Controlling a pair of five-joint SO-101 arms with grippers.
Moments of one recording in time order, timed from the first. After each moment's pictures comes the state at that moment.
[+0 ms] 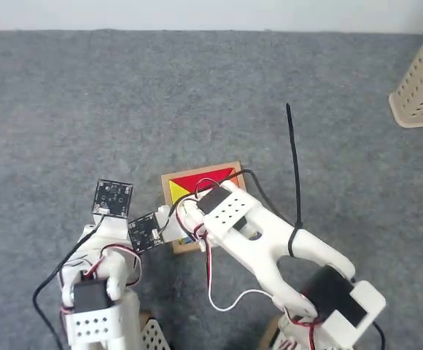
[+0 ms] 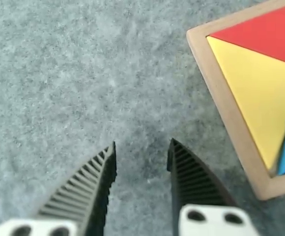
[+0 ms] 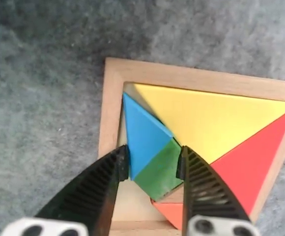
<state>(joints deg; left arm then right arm) -14.2 -103.5 97.2 72.0 -10.7 -49.6 -2.5 34.2 53.9 65.0</state>
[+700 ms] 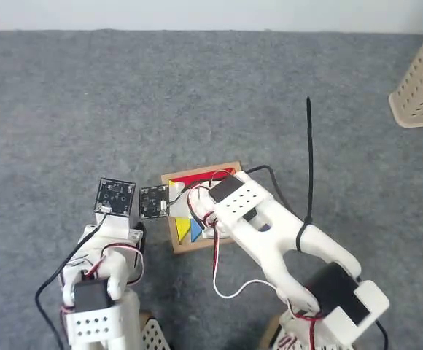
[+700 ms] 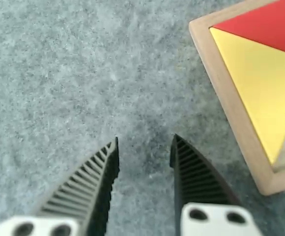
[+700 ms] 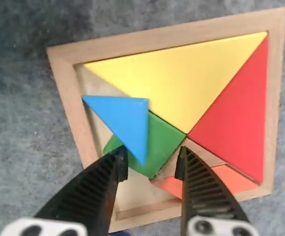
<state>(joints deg) -14.2 -103.5 97.2 72.0 -10.9 -44.0 -2.5 33.8 53.9 51.6</state>
